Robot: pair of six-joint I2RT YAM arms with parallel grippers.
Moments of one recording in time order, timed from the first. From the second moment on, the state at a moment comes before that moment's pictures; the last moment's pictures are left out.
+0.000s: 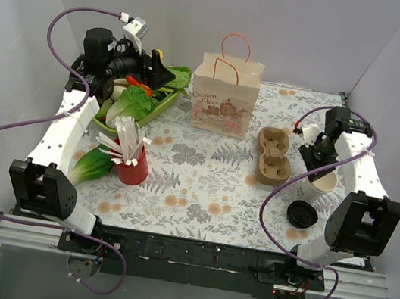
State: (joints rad) left arm -0.09 1.48 1.52 -0.26 0.71 -0.07; right arm -0.03 1.56 1.38 -1.25 -0.08 -0.62
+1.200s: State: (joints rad) left arm -0.09 1.48 1.50 -0.24 0.71 -0.07; right arm -0.04 1.56 1.36 -1.26 -0.02 -0.60
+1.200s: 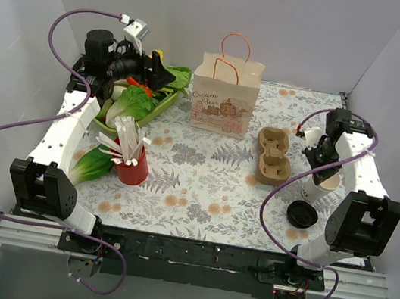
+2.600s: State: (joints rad) left arm -0.10 1.48 1.49 -0.22 0.77 -0.11; right arm -0.16 1.59 1.54 -1.30 -0.04 -0.72
